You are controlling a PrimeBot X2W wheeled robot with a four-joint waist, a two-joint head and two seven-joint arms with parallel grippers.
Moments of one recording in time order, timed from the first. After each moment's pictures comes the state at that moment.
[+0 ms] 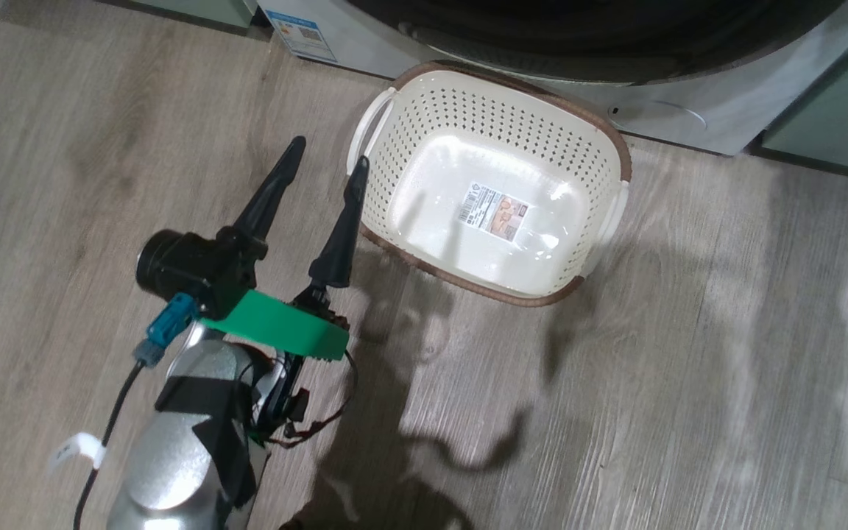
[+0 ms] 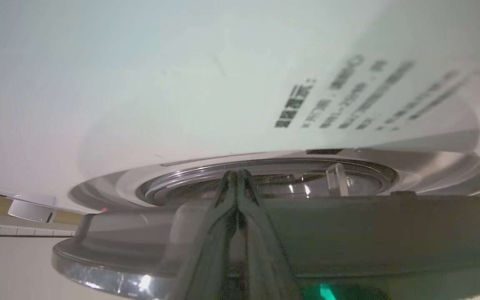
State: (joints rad) left arm -0.35 0.04 -0.10 0.07 -0.16 -0.01 -0.26; right arm -1.22 -0.14 -0.03 0.87 1.48 0.13 0.50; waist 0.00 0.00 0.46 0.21
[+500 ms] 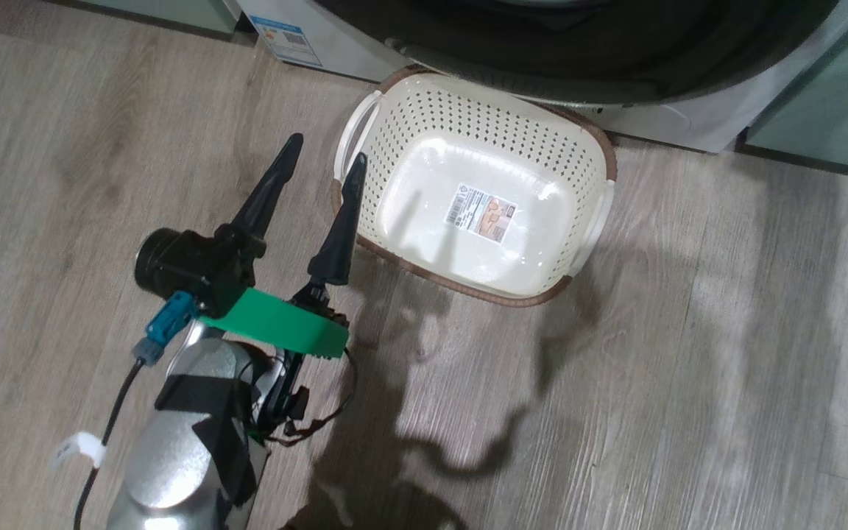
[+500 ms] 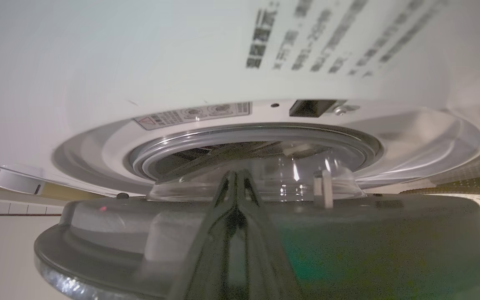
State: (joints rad) left arm -0.35 0.03 -0.10 0.07 -0.16 -0.01 -0.26; right arm -1.15 -0.13 0.00 0.80 1.48 0.13 0.57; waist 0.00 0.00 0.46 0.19
